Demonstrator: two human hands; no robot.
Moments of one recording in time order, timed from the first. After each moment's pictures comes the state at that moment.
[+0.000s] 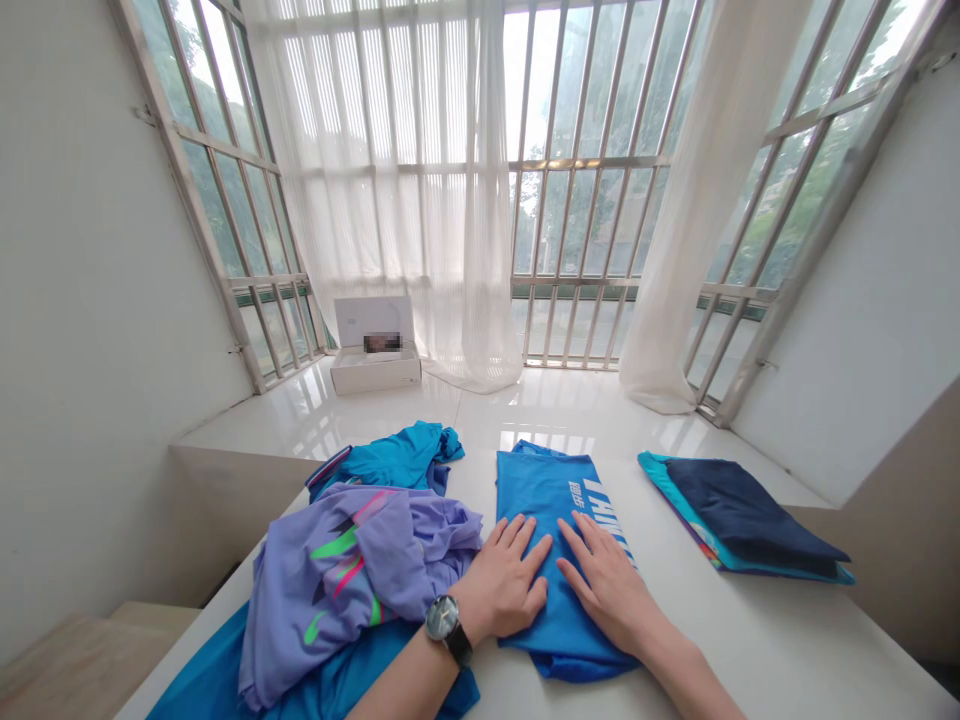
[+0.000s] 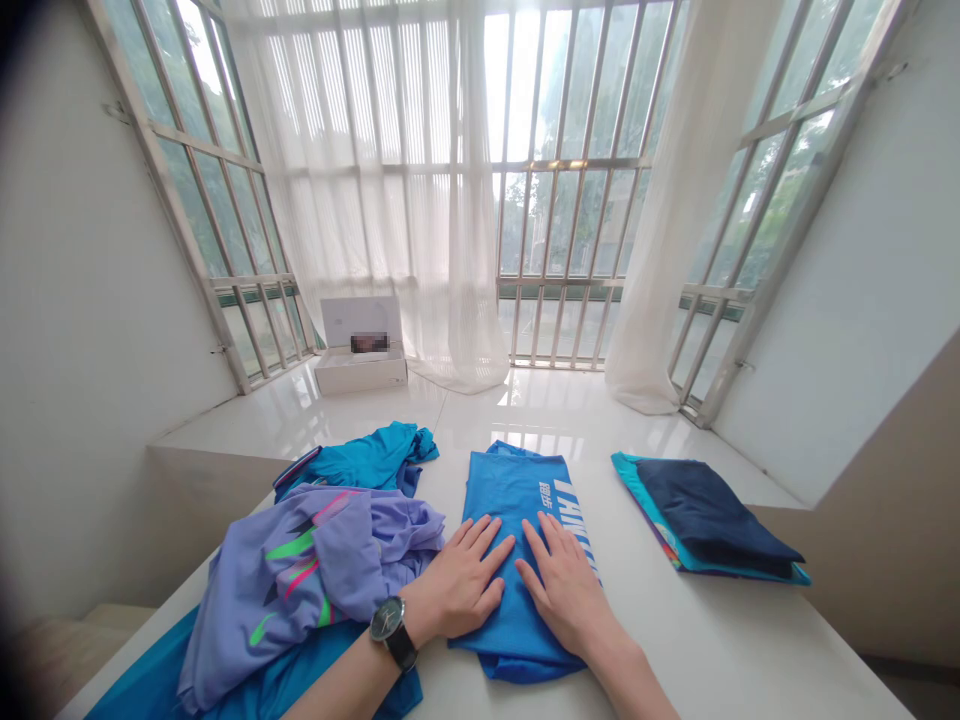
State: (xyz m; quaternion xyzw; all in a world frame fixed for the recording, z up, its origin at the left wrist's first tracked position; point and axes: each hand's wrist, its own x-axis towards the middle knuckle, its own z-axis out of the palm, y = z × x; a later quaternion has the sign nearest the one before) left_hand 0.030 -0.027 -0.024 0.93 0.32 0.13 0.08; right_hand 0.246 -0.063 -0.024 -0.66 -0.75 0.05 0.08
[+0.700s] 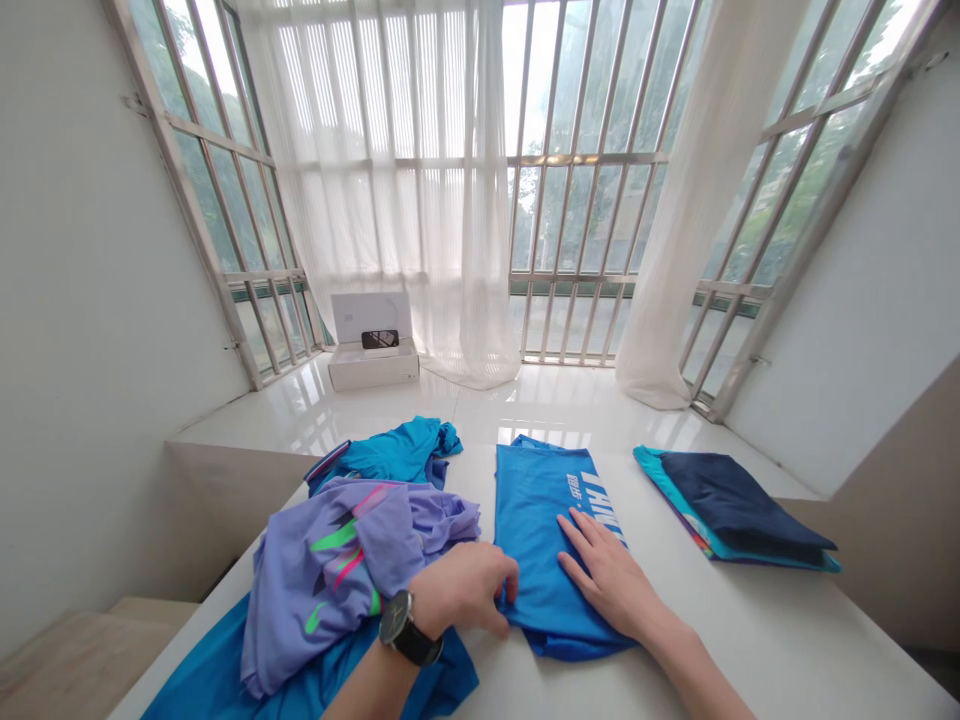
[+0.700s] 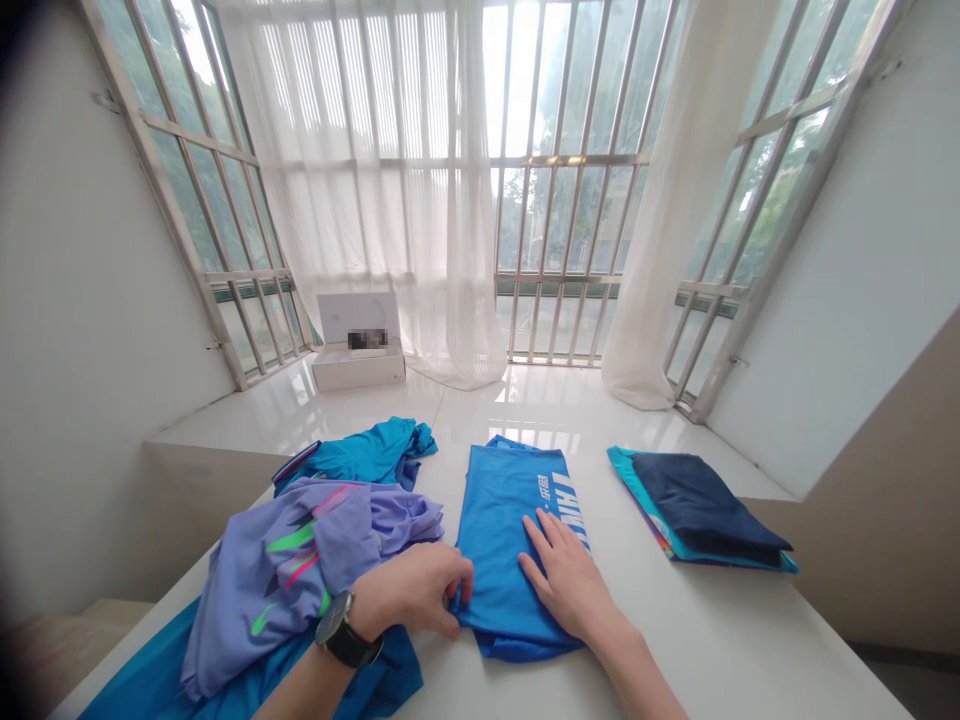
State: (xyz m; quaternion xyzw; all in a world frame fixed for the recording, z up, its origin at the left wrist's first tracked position) left_hand -0.008 -0.039 0.036 0.92 0.33 -0.01 0.20; right_hand 0.251 -0.065 -0.016 -0.65 -0.75 0.08 0.08
